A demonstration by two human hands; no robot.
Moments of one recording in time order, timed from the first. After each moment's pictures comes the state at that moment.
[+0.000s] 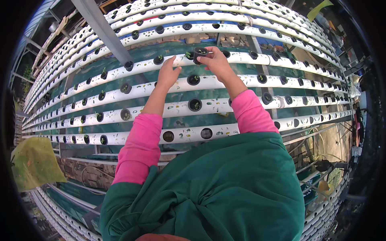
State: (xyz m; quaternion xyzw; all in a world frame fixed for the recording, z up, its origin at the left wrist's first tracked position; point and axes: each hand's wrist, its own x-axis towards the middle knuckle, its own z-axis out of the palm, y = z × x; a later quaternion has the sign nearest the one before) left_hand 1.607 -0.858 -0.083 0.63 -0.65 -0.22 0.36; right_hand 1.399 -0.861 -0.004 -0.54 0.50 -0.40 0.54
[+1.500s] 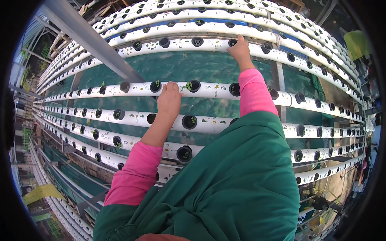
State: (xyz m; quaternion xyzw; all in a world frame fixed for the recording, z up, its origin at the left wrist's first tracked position) left_hand 1.574 -0.905 -0.105 0.73 -0.68 0.05 0.07; right_hand 1.345 -1.161 -0.094 -0.68 0.67 -0.28 0.11
